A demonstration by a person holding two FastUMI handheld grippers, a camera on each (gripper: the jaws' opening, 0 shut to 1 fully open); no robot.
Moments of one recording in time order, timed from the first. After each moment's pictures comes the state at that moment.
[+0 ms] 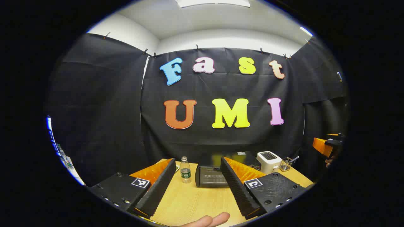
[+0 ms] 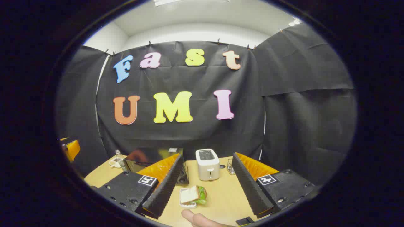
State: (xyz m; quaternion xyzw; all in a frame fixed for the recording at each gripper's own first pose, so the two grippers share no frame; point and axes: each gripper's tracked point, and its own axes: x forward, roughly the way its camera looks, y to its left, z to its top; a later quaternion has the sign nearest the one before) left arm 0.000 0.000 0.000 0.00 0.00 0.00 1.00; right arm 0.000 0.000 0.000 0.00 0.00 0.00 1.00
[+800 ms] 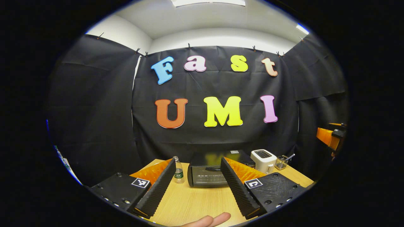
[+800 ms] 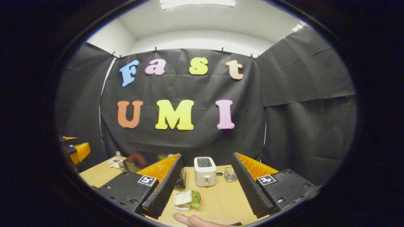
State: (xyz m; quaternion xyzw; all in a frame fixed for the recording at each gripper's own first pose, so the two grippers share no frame) left arm 0.023 -0.023 -0.012 0.01 0.01 -0.03 1.00; right arm -0.013 -0.011 0.022 -0.02 -0.05 0.02 1.00
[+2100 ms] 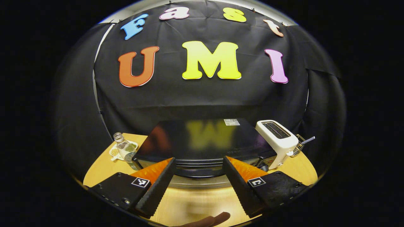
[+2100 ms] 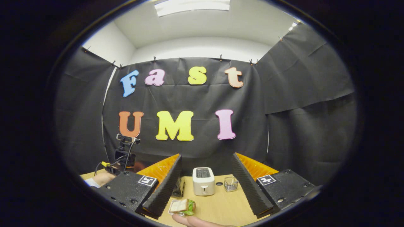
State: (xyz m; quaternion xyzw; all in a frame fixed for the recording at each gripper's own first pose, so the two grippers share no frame) left arm 0.245 -0.128 -0.173 0.00 0.22 -0.09 0.97; right arm 0.005 -0.049 0.054 -0.01 -0.09 0.05 0.99
